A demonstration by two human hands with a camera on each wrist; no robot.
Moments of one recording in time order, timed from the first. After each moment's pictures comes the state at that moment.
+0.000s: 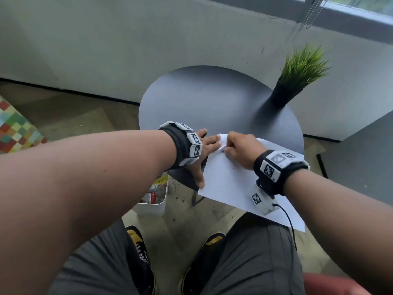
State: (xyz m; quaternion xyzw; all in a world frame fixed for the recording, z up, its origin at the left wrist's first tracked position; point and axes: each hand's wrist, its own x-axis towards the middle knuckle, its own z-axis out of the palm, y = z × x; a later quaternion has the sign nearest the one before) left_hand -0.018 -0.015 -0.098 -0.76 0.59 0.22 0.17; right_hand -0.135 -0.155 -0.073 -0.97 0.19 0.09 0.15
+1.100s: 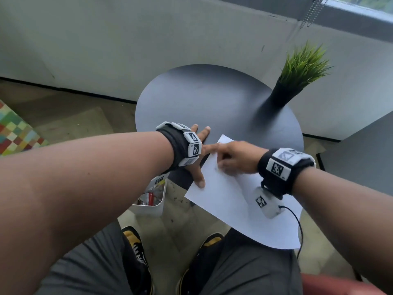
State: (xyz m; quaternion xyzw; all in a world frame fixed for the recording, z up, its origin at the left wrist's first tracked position) left_hand -0.016 -0.016 -0.095 -0.81 0.52 0.24 0.15; right_hand -0.134 -0.154 -0.062 -0.95 0.08 0.25 0.19
